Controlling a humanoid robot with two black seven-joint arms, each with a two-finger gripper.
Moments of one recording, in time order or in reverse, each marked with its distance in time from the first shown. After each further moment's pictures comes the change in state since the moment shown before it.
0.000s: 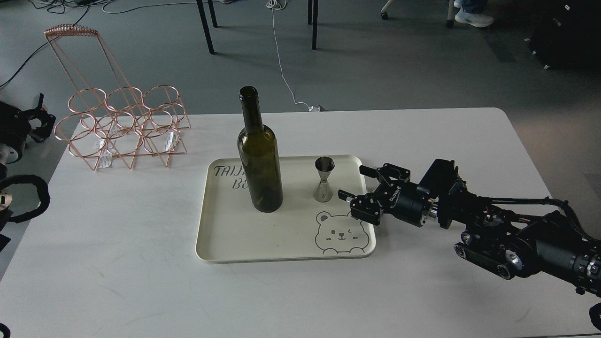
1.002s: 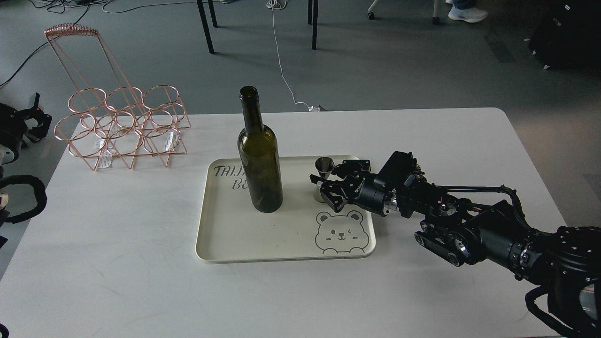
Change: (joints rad) left arm 0.000 0.005 0.000 0.004 0.001 0.000 -0.001; right arm 0.040 0.228 -0.016 -0.245 0.005 0.000 0.000
